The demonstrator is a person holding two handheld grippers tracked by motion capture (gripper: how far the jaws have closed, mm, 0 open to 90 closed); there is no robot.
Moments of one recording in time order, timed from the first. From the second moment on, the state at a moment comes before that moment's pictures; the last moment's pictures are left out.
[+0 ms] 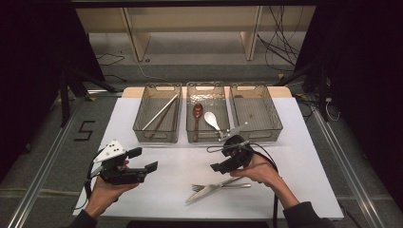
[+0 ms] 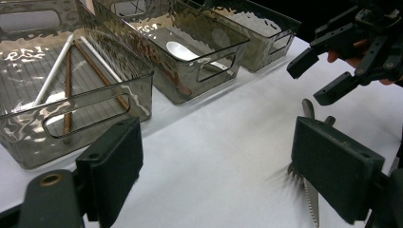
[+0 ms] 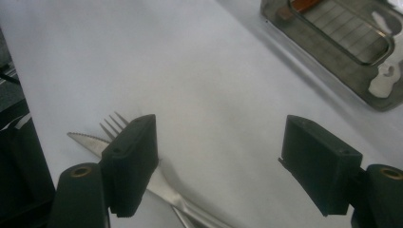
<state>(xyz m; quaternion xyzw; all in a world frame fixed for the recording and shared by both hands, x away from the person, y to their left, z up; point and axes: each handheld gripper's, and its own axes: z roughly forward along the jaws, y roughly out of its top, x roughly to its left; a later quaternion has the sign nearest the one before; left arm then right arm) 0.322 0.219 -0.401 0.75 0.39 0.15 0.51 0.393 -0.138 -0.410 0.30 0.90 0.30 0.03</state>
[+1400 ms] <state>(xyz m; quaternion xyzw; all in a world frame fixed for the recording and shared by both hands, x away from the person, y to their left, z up) 0.325 0.217 -0.402 0.75 0.39 0.15 0.51 0.374 -0.128 -0.448 0.24 0.95 0.20 0.00</state>
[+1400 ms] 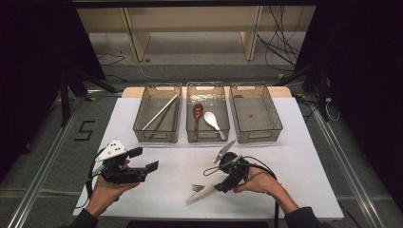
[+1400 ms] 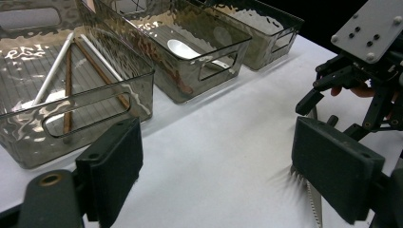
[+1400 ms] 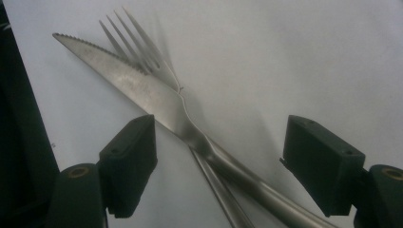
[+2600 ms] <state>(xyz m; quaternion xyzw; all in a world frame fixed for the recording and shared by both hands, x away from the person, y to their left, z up) 0.324 0.214 -0.402 0.76 0.38 0.15 0.50 0.371 -0.125 -0.462 0.20 0.97 0.15 0.01</state>
